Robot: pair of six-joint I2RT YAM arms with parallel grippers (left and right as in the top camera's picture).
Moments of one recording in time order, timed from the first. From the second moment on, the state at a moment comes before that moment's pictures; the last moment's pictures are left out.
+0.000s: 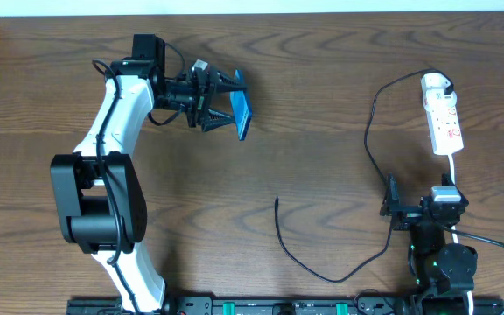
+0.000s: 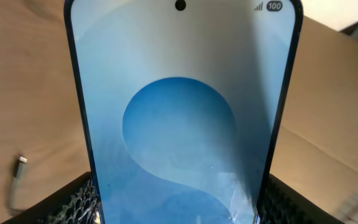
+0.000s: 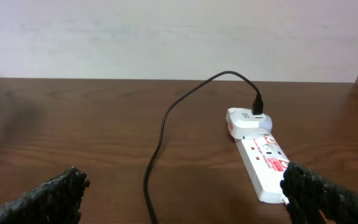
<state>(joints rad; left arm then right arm) -0.01 1.99 1.55 -0.91 1.20 -0.70 0.05 0.02 0.01 -0.07 0.05 -0.01</state>
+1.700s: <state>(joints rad) 0.02 1.99 1.55 -0.91 1.42 -1.17 0.05 0.01 0.01 -0.07 0.05 -0.01</state>
